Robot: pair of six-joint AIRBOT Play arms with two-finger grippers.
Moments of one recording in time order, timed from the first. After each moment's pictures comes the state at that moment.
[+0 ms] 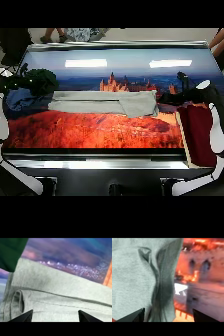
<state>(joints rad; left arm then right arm) 0.31 -1.97 1.96 0.96 -1.38 -1.52 -0.28 -1.76 1.46 -0.96 1.15 1.00</state>
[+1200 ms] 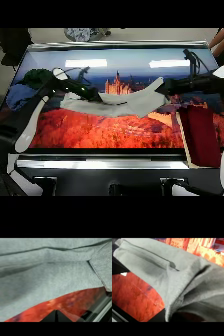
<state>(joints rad) -0.27 -1.87 1.76 0.78 -1.32 -1.37 -0.20 -1.38 1.46 -0.78 1.38 1.13</state>
